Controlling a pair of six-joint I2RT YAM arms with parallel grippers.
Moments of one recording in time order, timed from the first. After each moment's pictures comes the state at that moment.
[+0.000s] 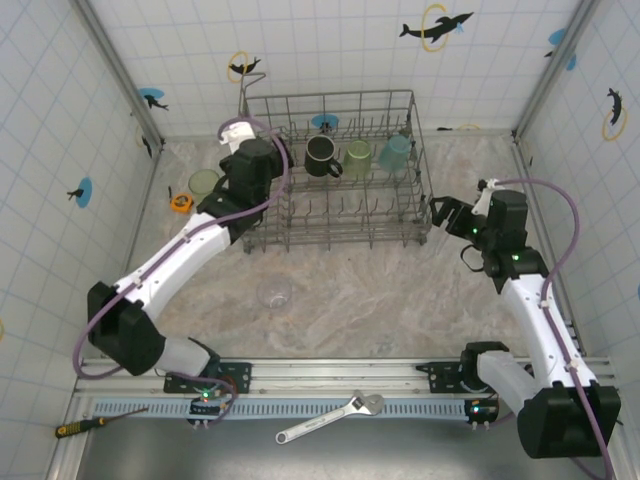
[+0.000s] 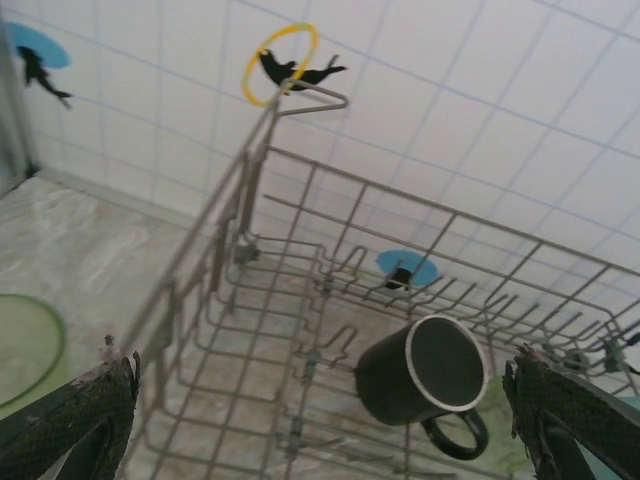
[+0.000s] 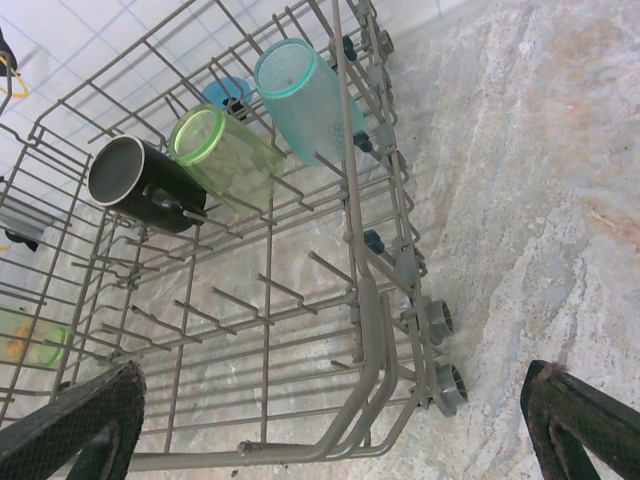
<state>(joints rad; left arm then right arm) -0.58 1.40 1.25 -0.22 -0.59 -0.52 0.07 0.94 0.75 -0.33 -0.26 0.46</state>
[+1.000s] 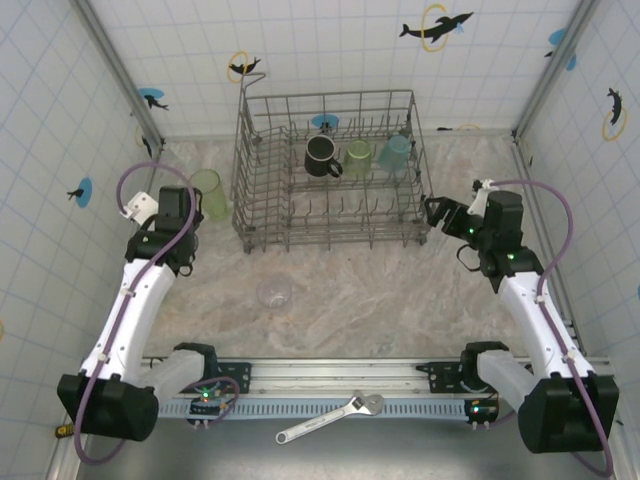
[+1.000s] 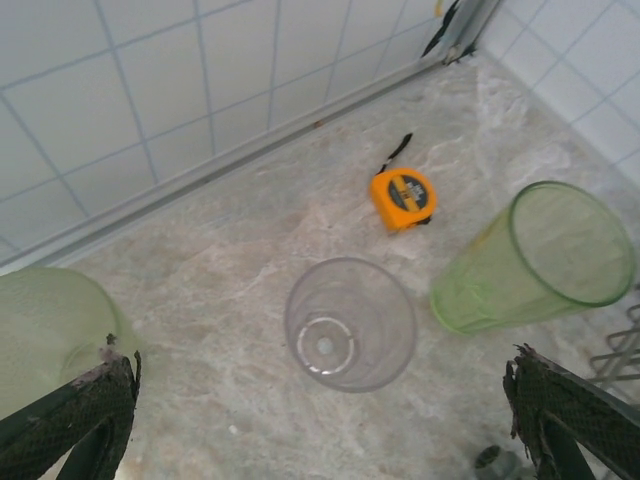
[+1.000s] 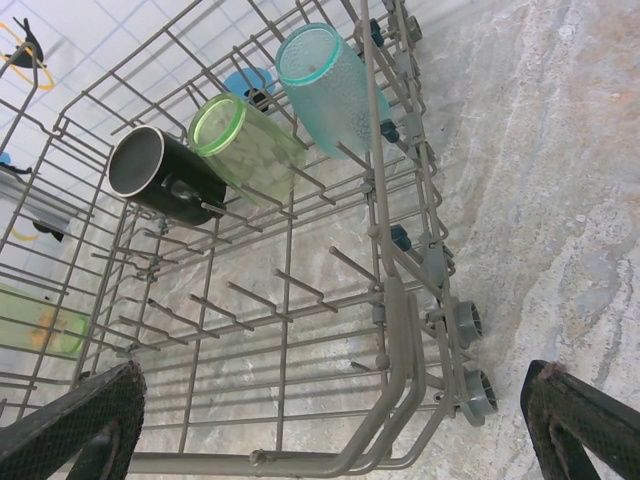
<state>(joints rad) -0.13 1.04 1.01 -0.85 -0.60 -0.84 0.08 0.98 0.72 -0.25 -0.30 0.47</state>
